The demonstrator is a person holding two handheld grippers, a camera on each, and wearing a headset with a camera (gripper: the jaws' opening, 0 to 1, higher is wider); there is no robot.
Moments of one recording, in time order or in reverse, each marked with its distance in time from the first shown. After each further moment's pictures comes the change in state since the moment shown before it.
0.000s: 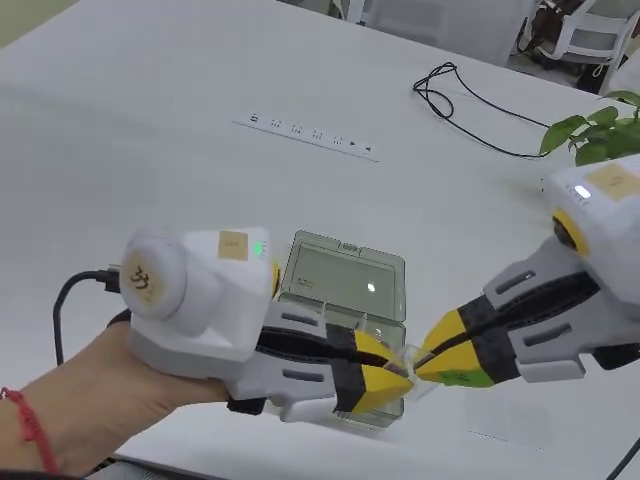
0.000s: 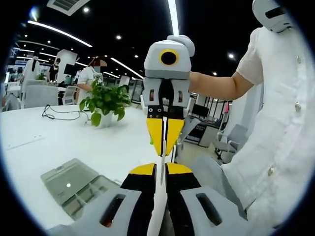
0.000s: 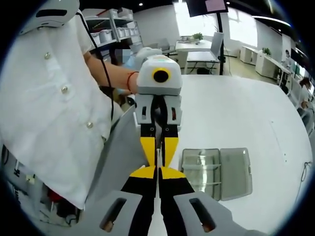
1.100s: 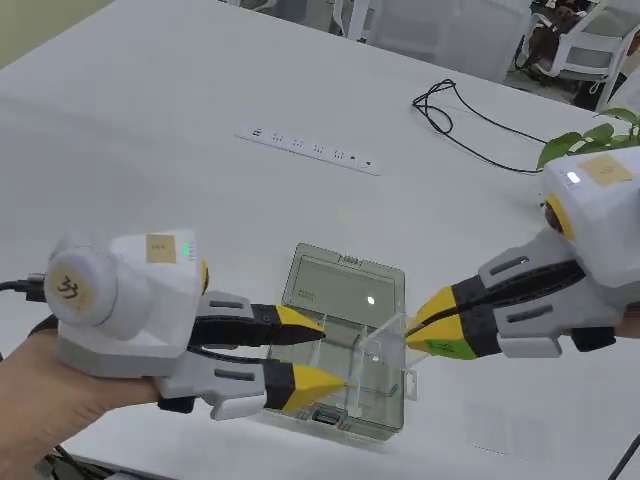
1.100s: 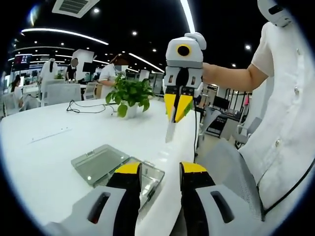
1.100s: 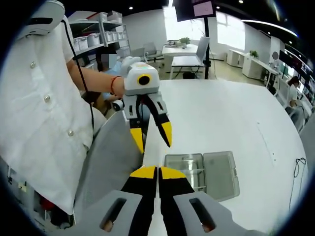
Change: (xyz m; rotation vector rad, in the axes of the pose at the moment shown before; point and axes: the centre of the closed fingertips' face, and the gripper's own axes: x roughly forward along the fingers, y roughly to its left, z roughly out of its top) left arm -0.054 0.038 -0.023 0.016 0.068 0.206; right arm -0.004 -0.036 0.011 0.027 -0.037 -0.127
